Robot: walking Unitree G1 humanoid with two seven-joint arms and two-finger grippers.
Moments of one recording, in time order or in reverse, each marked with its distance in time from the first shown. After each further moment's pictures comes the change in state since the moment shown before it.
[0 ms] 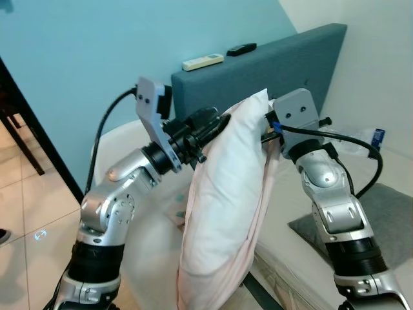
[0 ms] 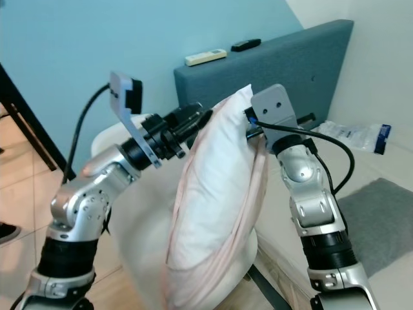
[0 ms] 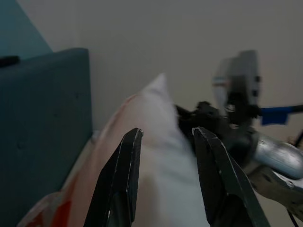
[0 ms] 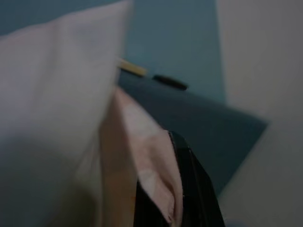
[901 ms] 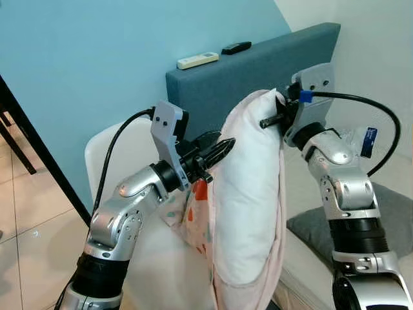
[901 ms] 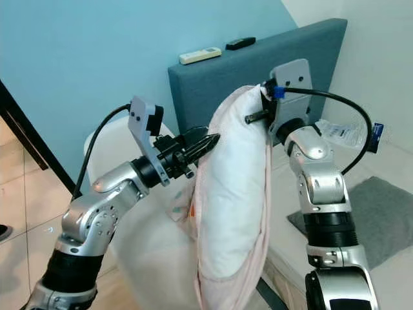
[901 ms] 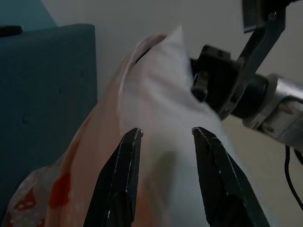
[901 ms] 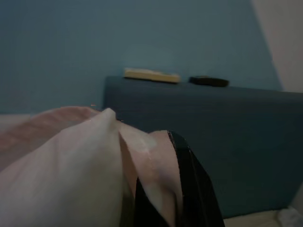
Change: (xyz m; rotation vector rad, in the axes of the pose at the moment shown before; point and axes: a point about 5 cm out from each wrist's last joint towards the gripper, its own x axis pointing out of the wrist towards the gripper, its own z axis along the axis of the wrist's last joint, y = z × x) left arm -0.005 -0.003 -0.023 0.016 0.078 0.045; right arm 0.016 -0.012 0.013 0.286 -0.014 0.144
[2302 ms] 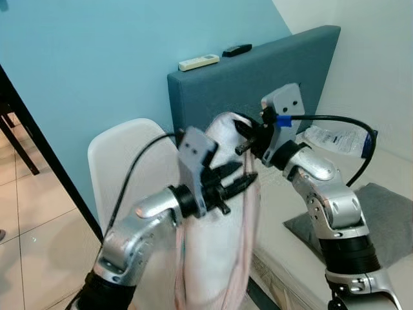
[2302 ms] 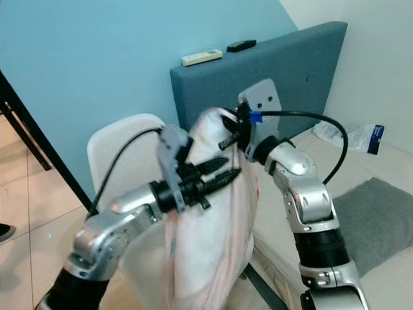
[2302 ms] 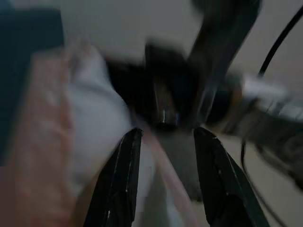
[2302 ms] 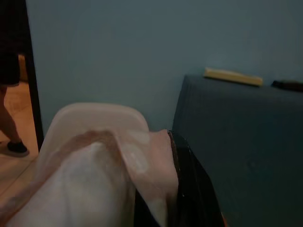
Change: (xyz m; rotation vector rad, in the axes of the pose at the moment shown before) left arm -0.007 -0.030 -0.012 -0.045 0.043 -0.119; right arm -0.016 0.039 -0.007 0.075 0.003 0.269
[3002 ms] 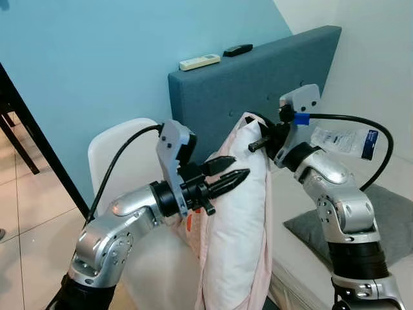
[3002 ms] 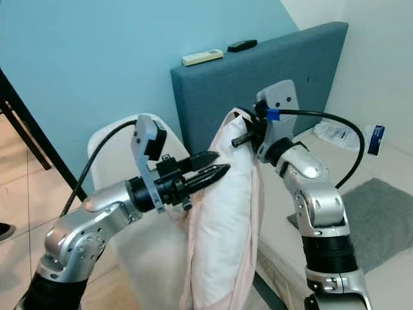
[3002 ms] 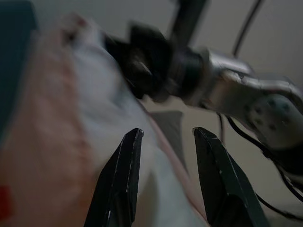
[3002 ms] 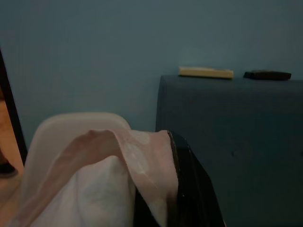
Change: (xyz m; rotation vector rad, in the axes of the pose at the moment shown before) left arm -0.015 -0.007 -0.001 0.011 0.069 -0.109; right arm -0.009 -0.015 0.004 0.073 -0.030 -0.104
